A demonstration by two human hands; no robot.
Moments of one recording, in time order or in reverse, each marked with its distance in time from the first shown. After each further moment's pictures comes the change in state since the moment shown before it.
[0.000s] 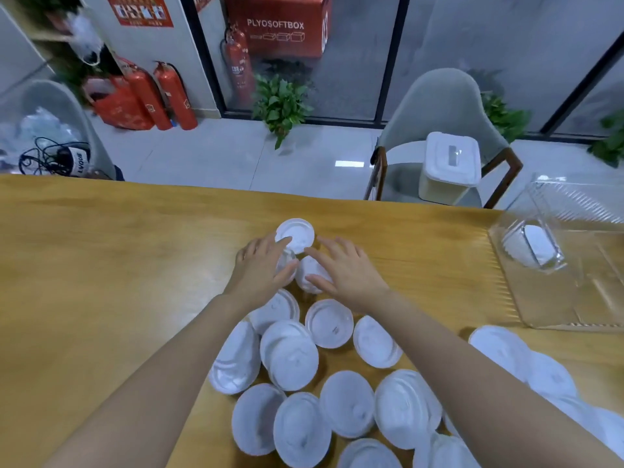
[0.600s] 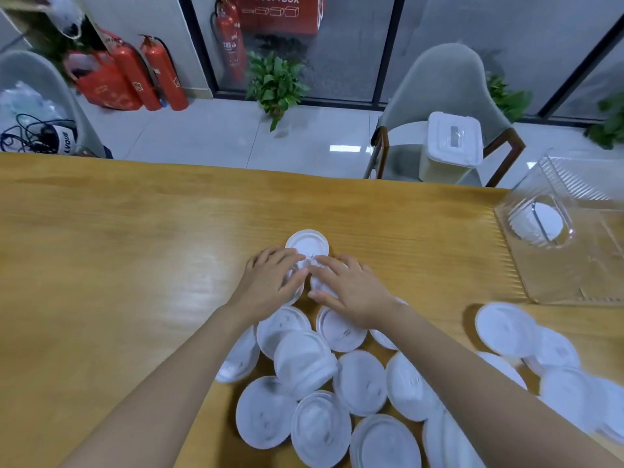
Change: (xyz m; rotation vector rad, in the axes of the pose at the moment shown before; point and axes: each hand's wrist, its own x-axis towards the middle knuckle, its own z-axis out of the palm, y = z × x) left_hand -0.035 -0.010 0.032 -0.169 -0.064 0.140; right_hand -0.034 -0.024 0.029 0.076 -0.121 -0.025
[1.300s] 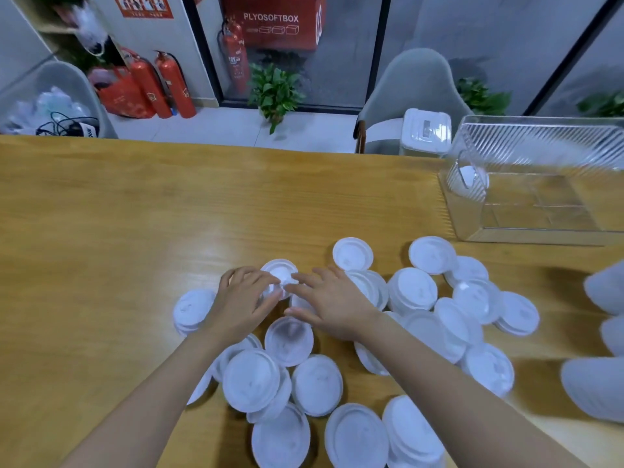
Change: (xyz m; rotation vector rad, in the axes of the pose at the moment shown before) left_hand -0.164 0.076 0.041 0.135 0.152 0.044; right_hand -0.160 -0.046 0.029 -0.011 0.051 -0.173
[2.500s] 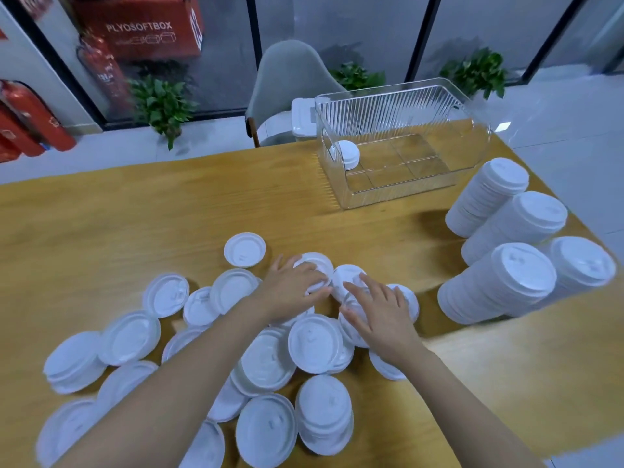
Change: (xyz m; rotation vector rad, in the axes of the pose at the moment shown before) left_hand 0.084 0.214 0.067 0.159 -0.550 0.364; right_hand -0.215 0.085 0.046 0.269 0.196 0.795
